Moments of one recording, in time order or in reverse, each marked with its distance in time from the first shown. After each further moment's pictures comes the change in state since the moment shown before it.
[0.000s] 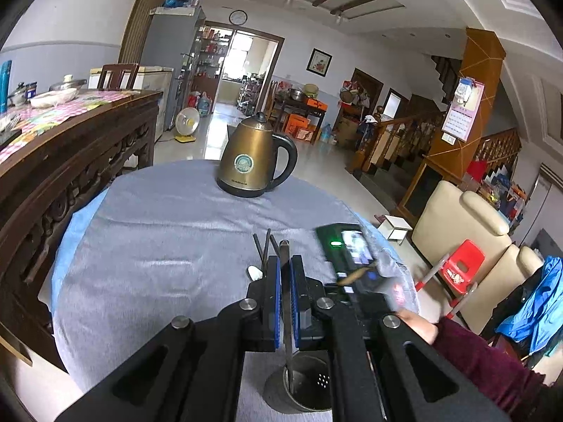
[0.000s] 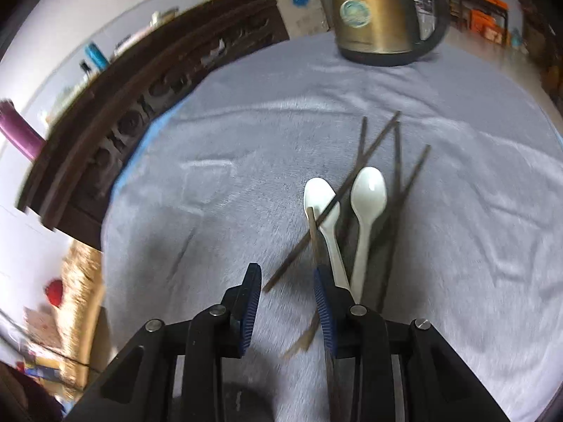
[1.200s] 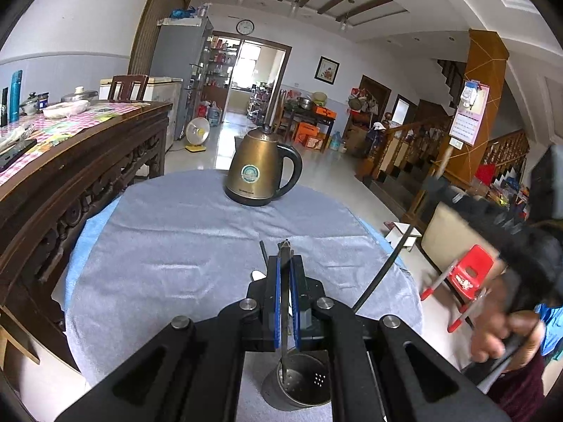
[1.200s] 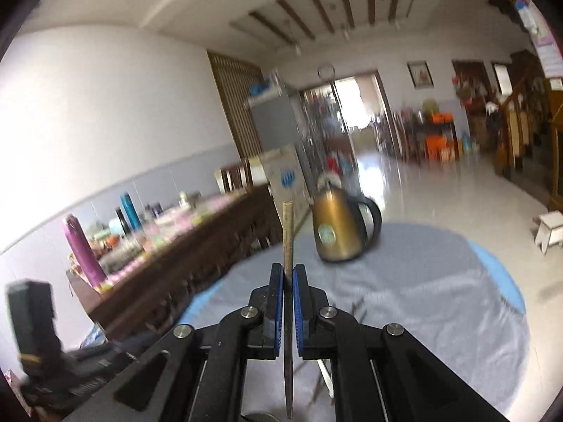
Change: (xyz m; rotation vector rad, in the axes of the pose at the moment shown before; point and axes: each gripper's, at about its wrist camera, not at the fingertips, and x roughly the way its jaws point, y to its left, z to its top) left arm -0.020 -0.018 -0.002 0.015 -0.043 0.062; right arm -0.264 0.051 -0.061 0.063 -0.826 -0.056
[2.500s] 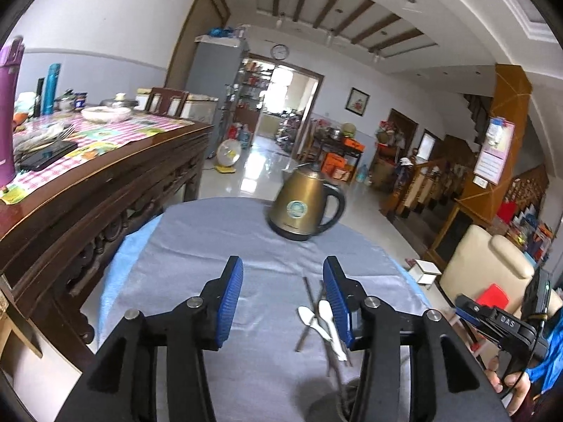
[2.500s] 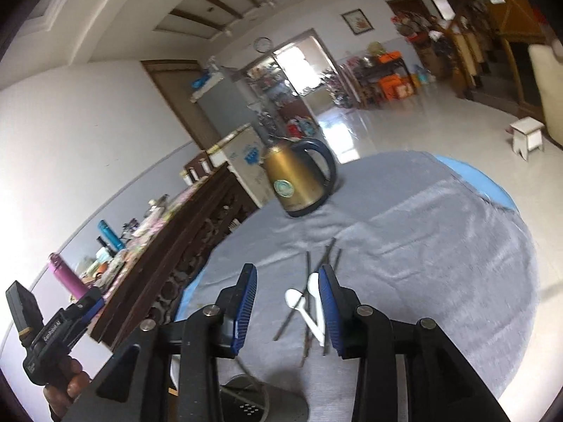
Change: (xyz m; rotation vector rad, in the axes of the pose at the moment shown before) left arm -0.009 0.079 0.025 -0.102 -0.116 0.096; right arm 0.004 -0.083 -0.063 0.319 0.154 -0.091
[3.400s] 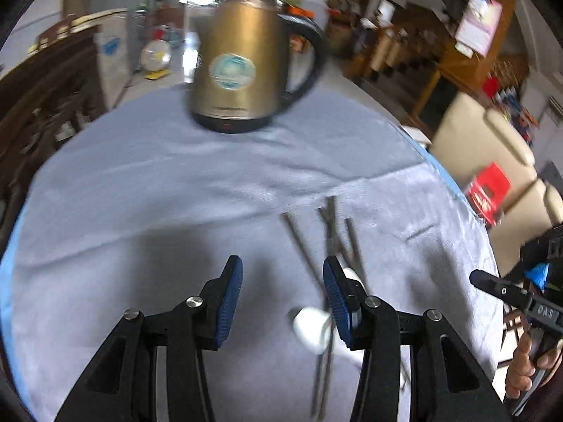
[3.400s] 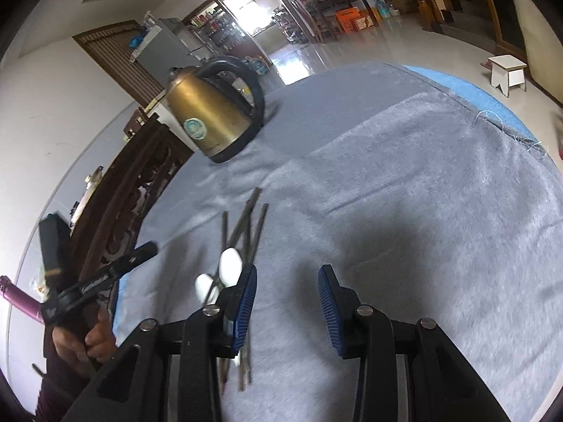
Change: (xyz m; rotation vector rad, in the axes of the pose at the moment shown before) left arm 0.316 -0.065 -0.038 0.284 0.561 -0.157; right arm 0.153 -0.101 -0.004 0.126 0.266 -0.131
